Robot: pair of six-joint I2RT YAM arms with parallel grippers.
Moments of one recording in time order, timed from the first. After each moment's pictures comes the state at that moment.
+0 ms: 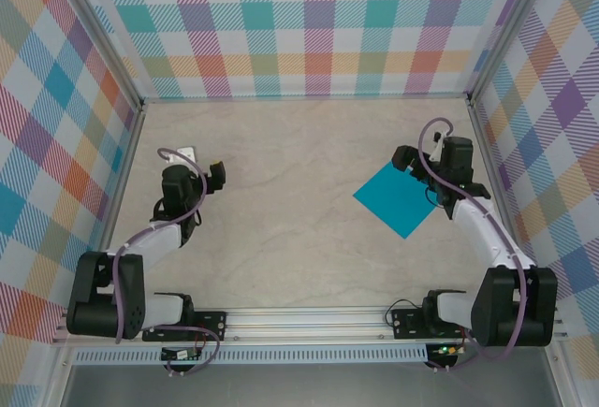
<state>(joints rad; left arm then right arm) -0.07 1.27 0.51 0.40 -0.11 -0.14 0.00 1.22 0.81 -0.25 -0.21 0.48</state>
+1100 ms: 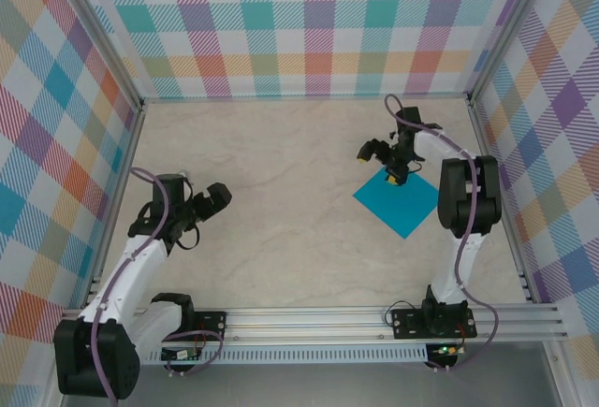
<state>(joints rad) -0.07 0.98 0.61 -0.43 0.22 -0.63 0.12 2.01 1.44 -0.71 -0.38 0.58</state>
